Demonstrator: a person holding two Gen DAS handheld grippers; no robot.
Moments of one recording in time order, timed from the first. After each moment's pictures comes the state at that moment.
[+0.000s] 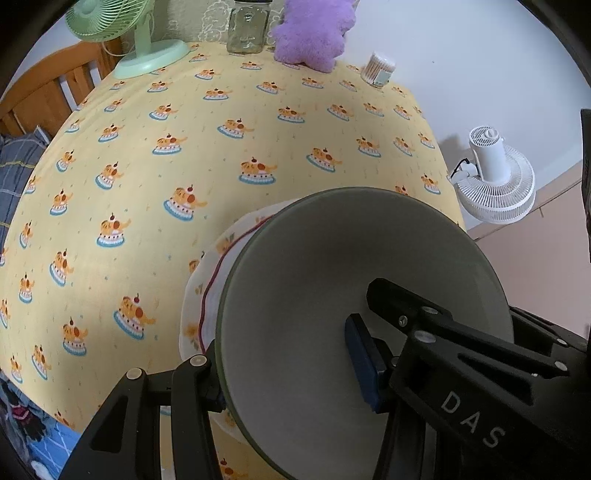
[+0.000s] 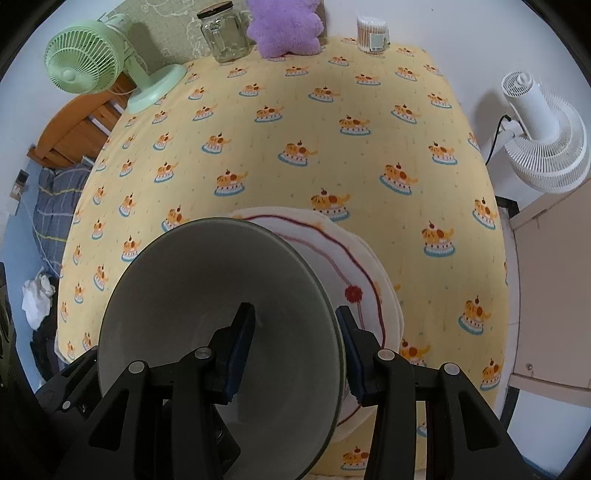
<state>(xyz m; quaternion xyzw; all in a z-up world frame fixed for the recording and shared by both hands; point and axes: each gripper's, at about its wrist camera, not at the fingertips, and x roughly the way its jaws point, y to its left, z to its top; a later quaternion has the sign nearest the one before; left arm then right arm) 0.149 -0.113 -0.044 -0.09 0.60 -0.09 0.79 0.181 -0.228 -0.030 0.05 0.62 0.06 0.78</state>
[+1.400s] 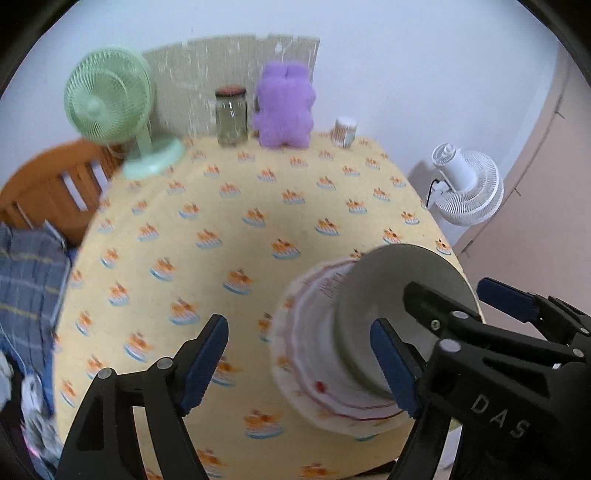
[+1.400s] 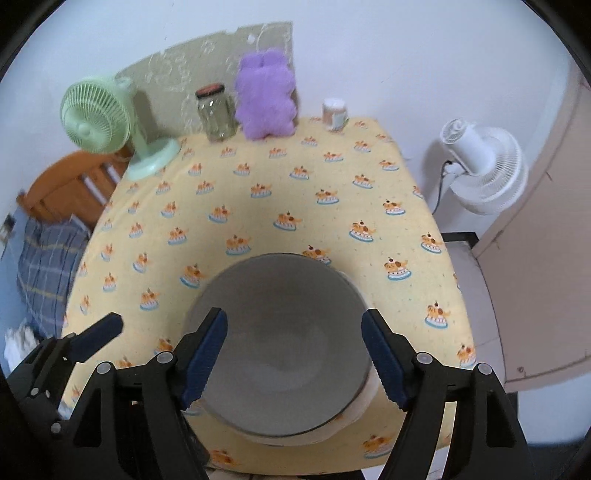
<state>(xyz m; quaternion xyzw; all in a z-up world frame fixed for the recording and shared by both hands) 0.111 -0.055 0.028 0.01 0.46 -0.15 0.87 0.113 -0.189 0.046 0.06 0.48 -0.05 0.87</state>
